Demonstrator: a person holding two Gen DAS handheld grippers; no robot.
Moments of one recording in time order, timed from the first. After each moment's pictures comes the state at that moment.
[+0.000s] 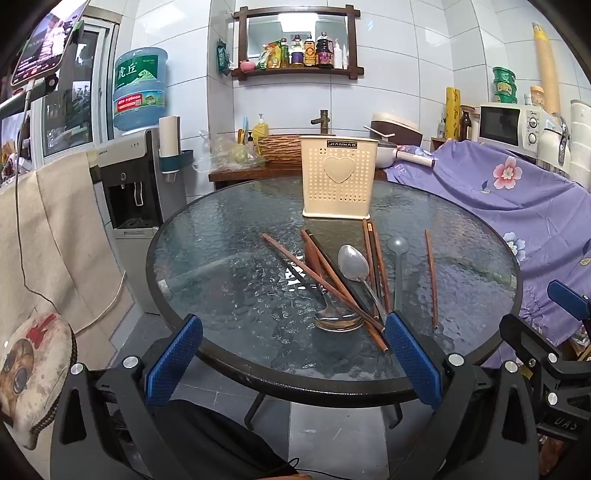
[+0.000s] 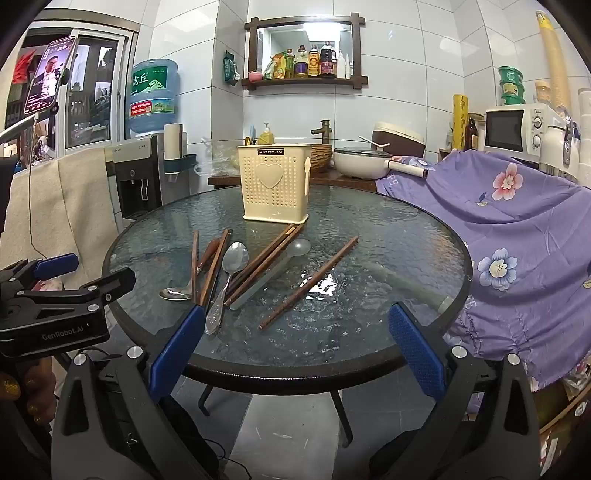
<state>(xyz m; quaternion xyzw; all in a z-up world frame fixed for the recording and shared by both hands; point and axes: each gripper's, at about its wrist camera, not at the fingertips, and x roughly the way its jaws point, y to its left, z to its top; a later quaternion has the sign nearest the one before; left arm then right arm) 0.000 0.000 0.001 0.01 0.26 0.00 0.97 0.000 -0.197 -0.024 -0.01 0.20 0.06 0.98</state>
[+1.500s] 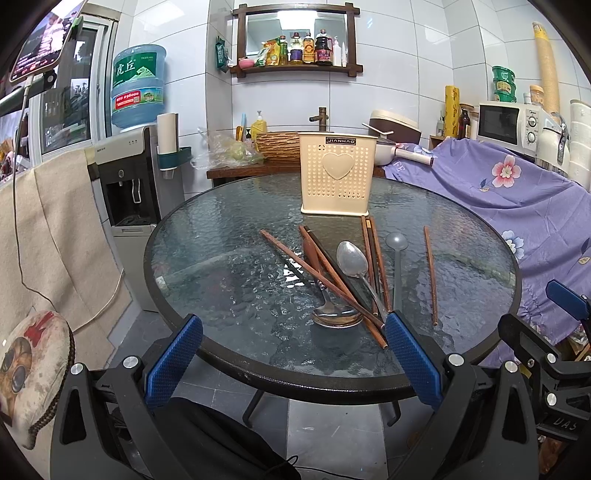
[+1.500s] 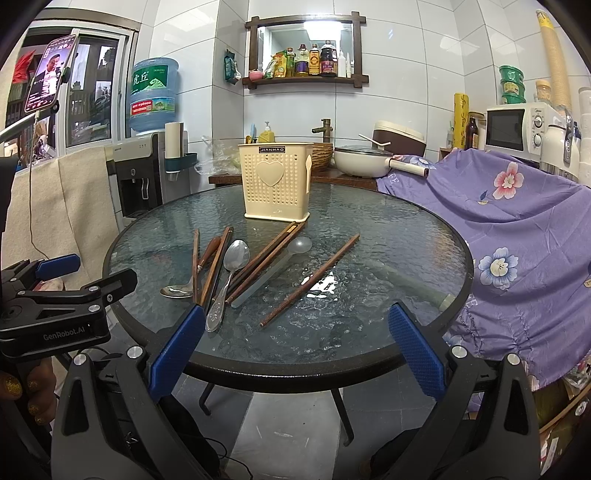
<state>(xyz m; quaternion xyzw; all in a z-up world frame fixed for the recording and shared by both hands) 0.001 0.000 -0.002 0.01 0.26 -0.01 0.97 0.001 -0.198 -0.024 -0.01 0.20 0.07 0.98</state>
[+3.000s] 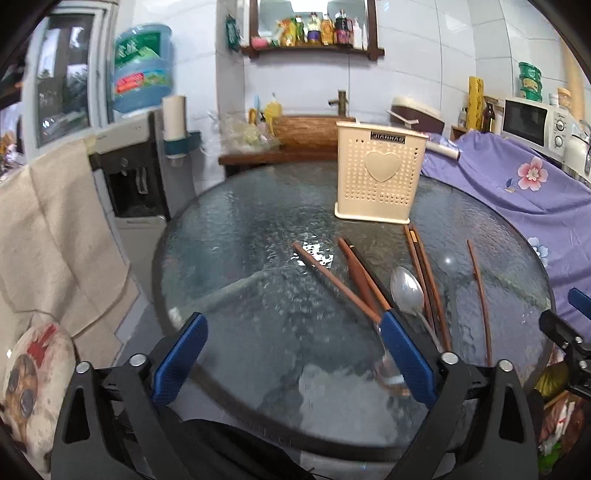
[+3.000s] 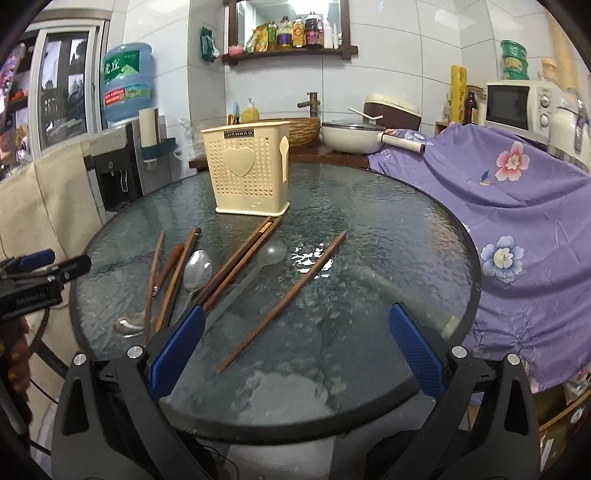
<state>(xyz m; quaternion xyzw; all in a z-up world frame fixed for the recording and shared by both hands) 0.084 0.043 0.012 0.00 0.31 0.01 0.95 0.087 -0.215 -0.013 0.00 0.26 0.05 0.96</state>
